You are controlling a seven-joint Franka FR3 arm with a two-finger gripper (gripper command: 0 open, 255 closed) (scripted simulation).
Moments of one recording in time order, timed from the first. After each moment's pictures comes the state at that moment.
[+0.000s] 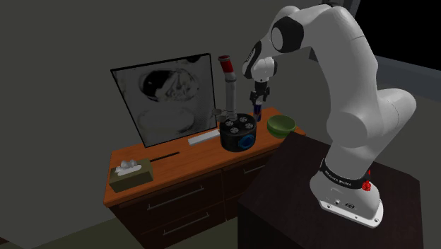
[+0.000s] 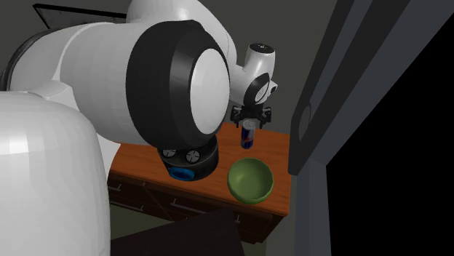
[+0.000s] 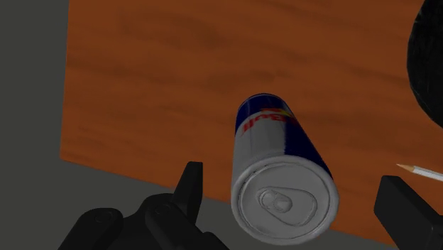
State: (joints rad) arm -0.39 0.77 -0.30 -1.69 0.33 2.40 -0.55
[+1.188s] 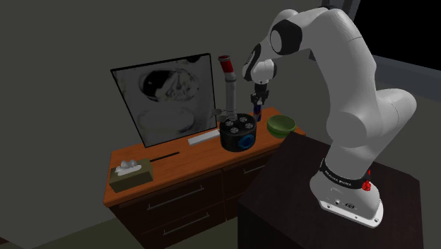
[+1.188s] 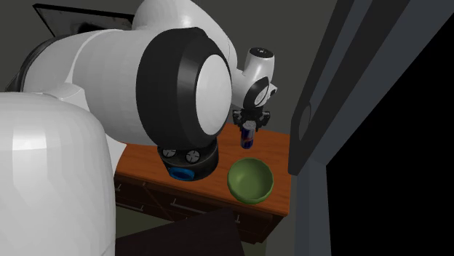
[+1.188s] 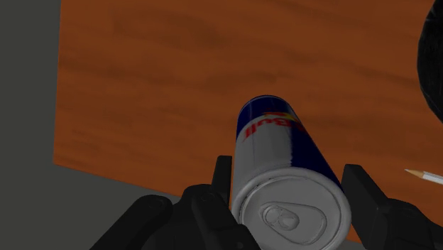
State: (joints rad) arm -0.40 0.80 -0.29 -1.68 0.33 2.41 -0.56
